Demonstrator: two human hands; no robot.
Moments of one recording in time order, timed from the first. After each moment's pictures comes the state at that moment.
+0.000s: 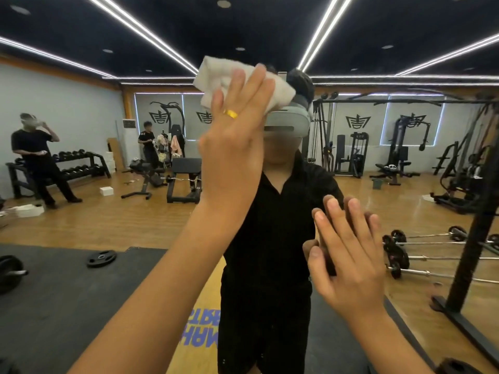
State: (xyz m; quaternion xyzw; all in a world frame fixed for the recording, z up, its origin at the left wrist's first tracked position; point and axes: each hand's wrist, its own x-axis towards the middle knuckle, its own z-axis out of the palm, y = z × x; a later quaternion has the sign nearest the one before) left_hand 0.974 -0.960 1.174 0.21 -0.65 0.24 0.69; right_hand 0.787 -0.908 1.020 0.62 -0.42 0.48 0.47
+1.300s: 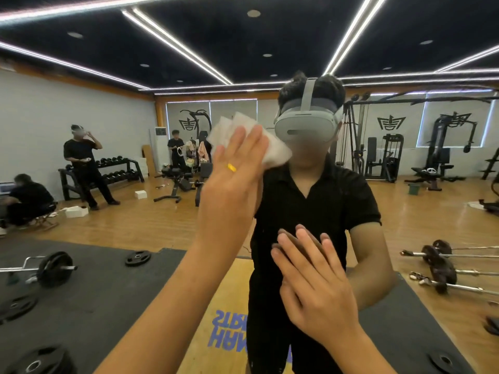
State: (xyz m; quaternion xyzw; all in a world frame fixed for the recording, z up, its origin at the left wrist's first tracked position) left_hand 1.078 -0.974 1.130 0.26 -0.69 0.29 0.61; right_hand 0.902 -0.937 0.996 0.72 -0.37 0.40 0.42
